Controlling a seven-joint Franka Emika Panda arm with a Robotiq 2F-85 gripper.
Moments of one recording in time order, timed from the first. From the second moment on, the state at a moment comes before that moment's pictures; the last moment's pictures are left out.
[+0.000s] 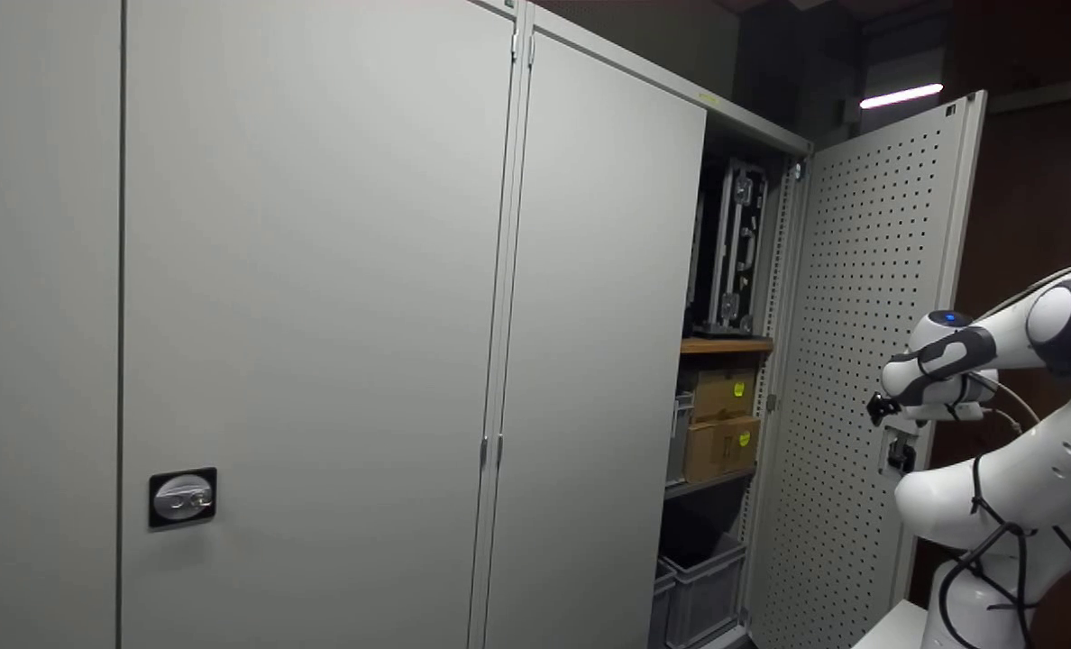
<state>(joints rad) -0.80 -0.72 -0.24 -2.79 -0.39 2.73 0.07</state>
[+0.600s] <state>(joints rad) -0.87 -0.64 -0.24 -2.77 -0.37 2.87 0.05</state>
